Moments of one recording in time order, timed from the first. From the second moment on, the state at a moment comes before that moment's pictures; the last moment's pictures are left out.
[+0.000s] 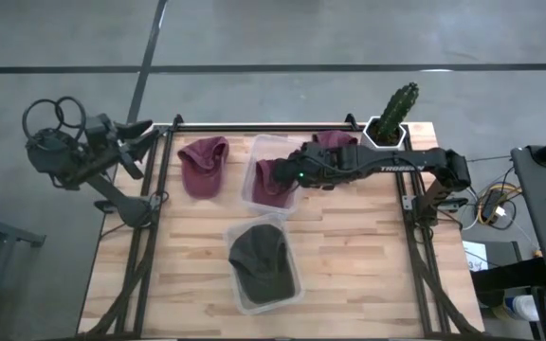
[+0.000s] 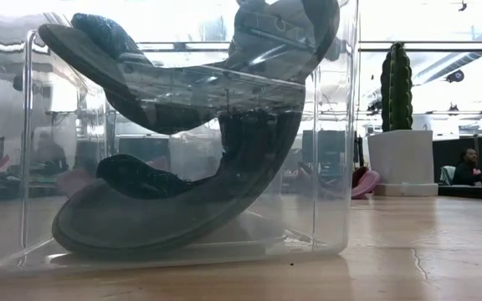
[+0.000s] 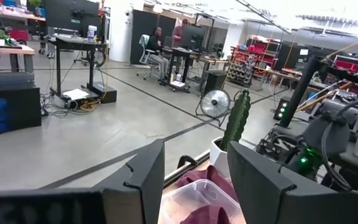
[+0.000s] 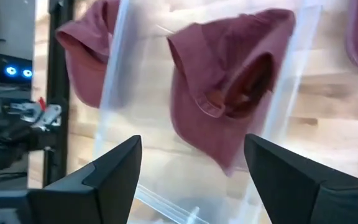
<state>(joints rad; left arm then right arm) -0.65 0.71 1.27 -0.73 -1.33 -0.34 -0.03 1.71 1.62 -0.89 0.31 1.50</state>
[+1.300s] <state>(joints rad) -0.65 0.72 1.12 -0.76 -1.14 -0.48 0.22 1.41 1.42 -1.01 0.70 1.32</state>
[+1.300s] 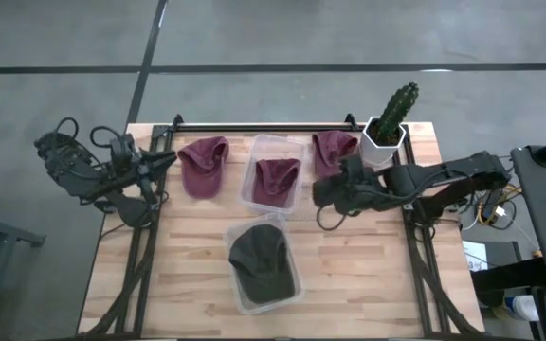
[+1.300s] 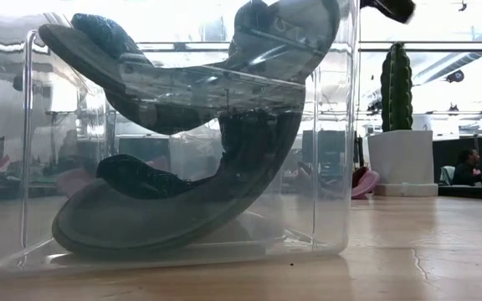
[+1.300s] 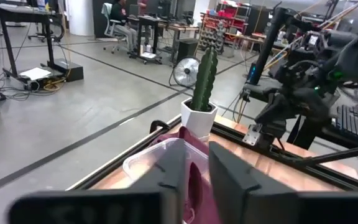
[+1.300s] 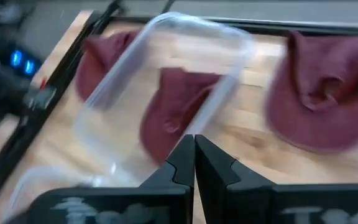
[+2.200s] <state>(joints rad) -0.65 0.72 1.11 -0.76 -1.16 -0.54 0.22 1.08 0.66 -0.72 0.80 2.10</state>
